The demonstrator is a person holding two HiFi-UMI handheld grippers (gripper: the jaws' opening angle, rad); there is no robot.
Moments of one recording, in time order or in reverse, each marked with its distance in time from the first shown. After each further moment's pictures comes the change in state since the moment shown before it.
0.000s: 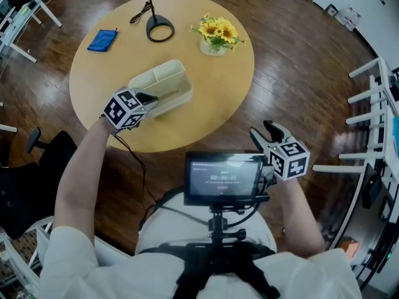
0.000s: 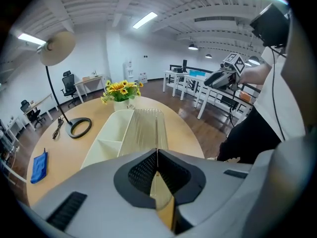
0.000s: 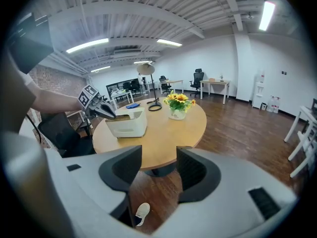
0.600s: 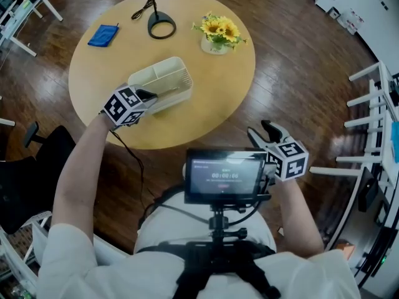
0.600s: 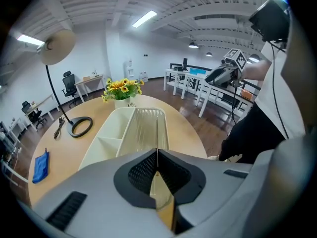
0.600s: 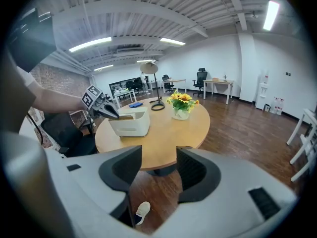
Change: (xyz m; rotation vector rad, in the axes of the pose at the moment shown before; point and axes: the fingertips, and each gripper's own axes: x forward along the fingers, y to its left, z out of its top) left arm 0.010 -0.003 0.002 0.011 0.019 0.013; right arm -0.004 -0.002 0.002 -0.023 0.011 0.029
